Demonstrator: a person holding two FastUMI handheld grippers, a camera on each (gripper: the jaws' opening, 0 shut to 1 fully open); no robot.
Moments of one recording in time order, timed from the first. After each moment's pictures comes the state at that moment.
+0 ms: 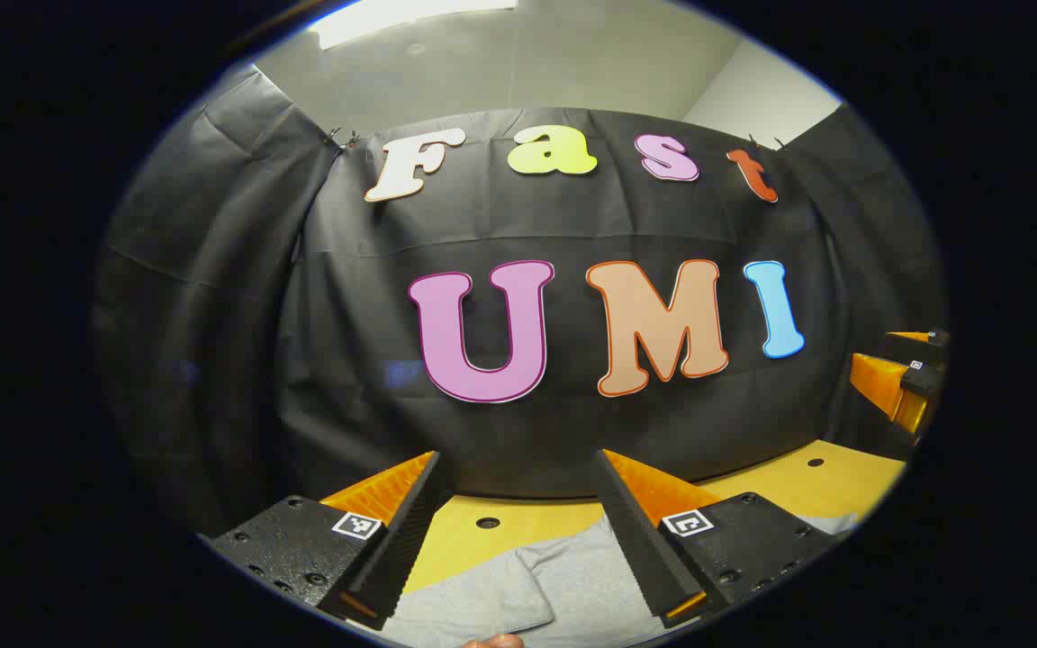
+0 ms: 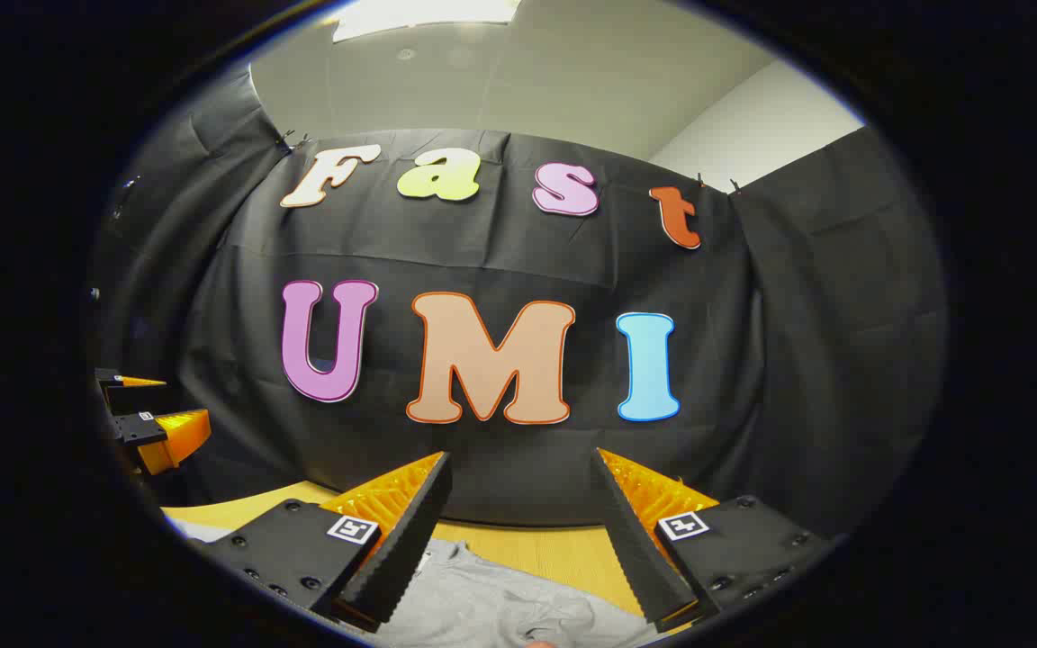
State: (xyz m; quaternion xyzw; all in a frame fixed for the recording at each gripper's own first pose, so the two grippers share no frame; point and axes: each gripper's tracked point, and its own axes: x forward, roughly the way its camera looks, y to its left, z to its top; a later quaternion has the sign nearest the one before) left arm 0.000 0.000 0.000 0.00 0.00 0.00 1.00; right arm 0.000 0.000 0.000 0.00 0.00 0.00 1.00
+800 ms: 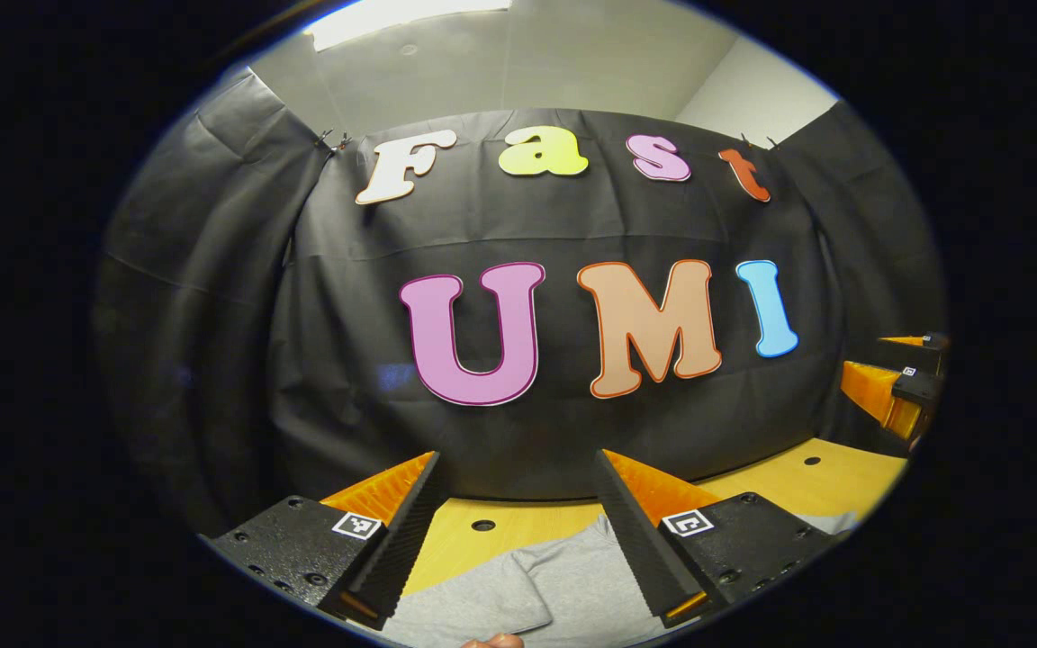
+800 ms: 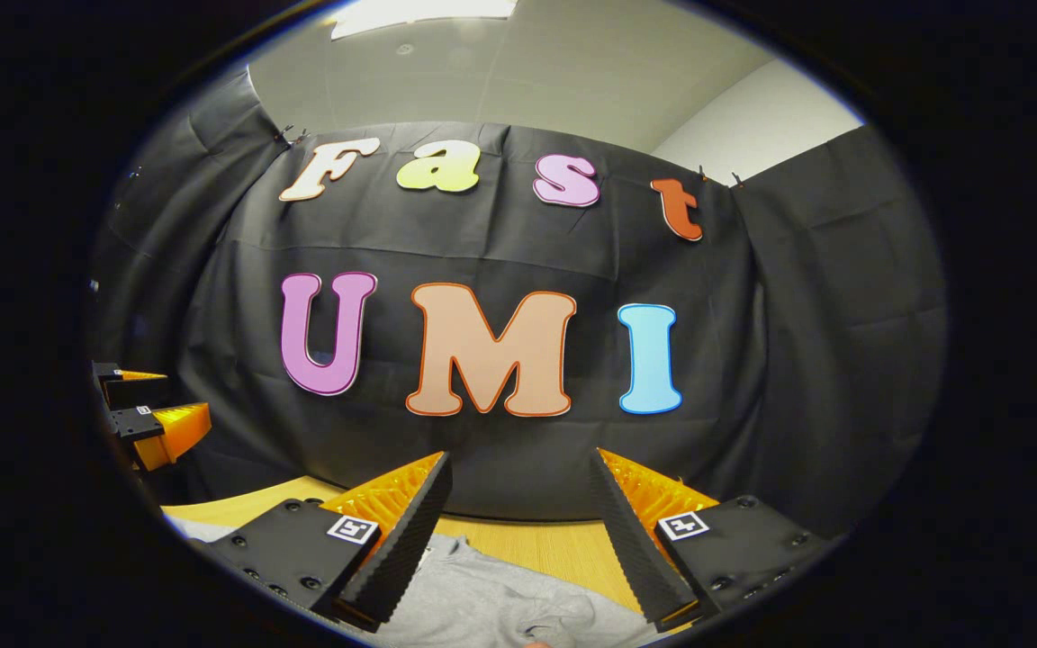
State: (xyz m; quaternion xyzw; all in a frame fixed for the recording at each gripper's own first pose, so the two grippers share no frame) left arm 0.002 -0.005 0.002 0.00 0.00 -0.01 1.00; right arm 0.003 -0.001 -0.010 0.00 0.01 0.00 1.00
